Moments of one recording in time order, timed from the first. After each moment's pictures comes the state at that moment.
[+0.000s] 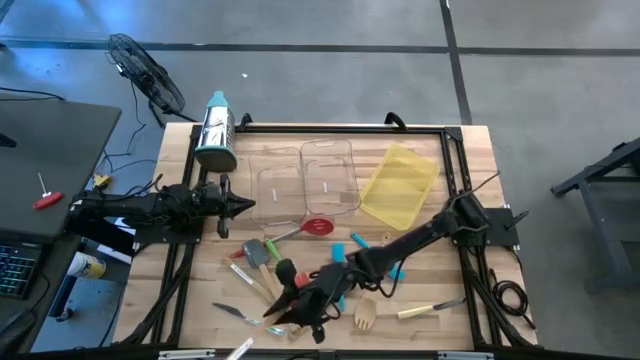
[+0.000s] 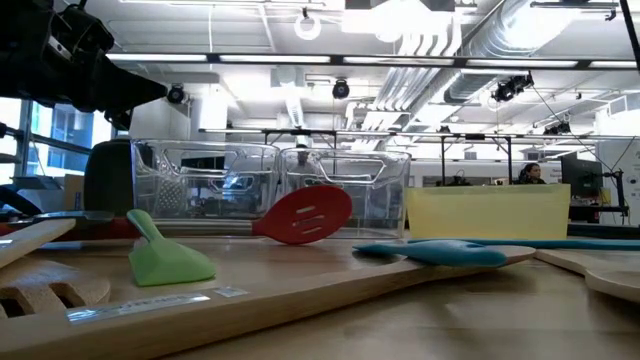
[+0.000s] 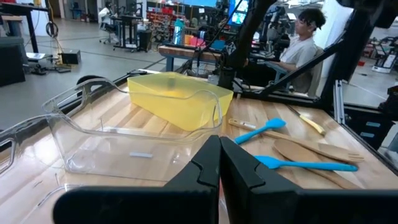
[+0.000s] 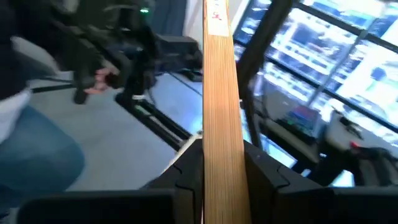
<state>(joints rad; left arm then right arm) -0.05 0.07 0.01 0.05 -0.16 -0.14 0.44 2.09 1.72 0.28 -0.05 -0.42</state>
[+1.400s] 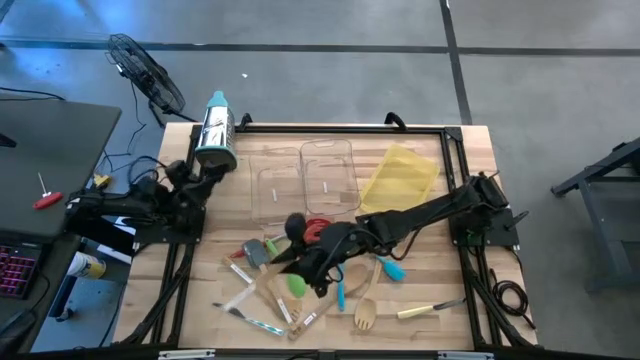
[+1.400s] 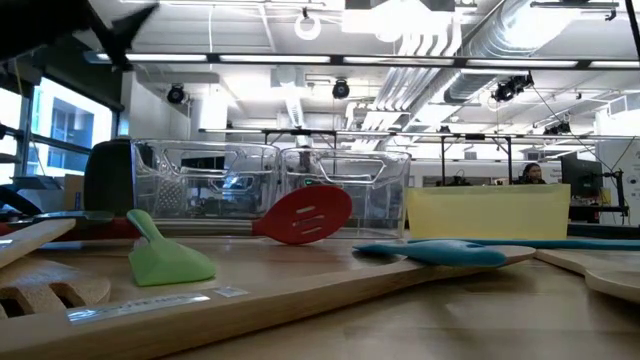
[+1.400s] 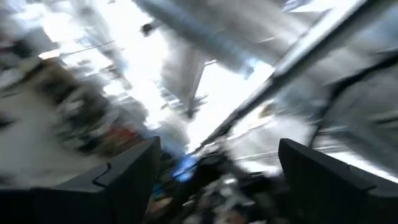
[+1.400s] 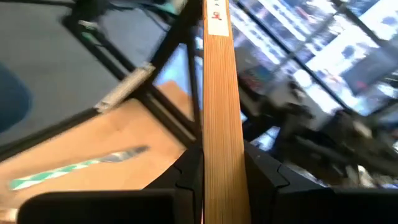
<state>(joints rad) -0.05 0.13 0.04 0.83 -0.22 -0.51 0.33 1.89 1.72 -0.05 0.08 -0.62</state>
